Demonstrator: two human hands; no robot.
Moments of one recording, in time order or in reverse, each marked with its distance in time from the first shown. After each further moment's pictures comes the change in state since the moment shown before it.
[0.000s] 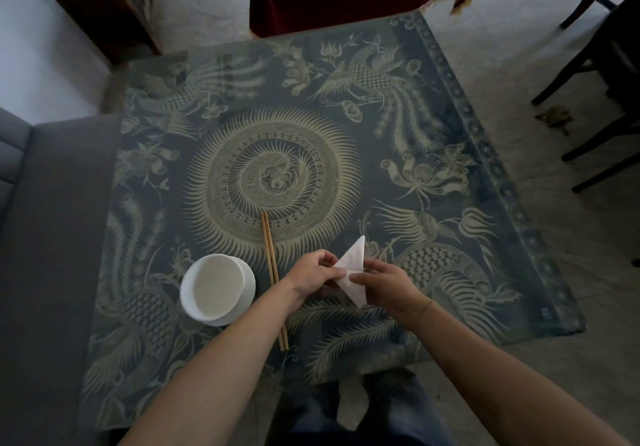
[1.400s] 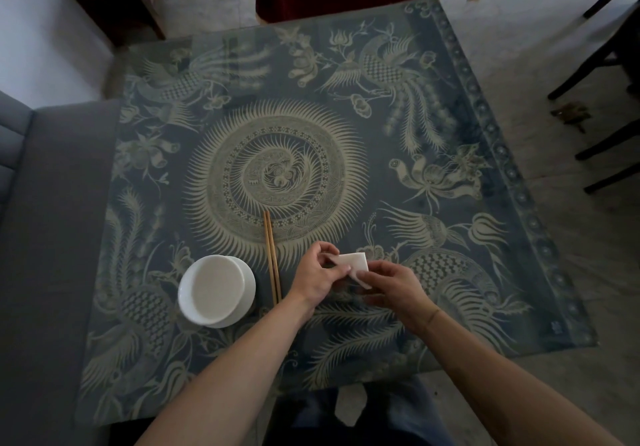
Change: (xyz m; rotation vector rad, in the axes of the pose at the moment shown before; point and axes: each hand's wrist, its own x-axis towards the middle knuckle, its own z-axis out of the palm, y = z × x) left_hand 0.003 -0.007 0.014 -0.192 0.227 0.175; right_hand 0.015 0.004 -0.012 -0.066 0.026 -0.069
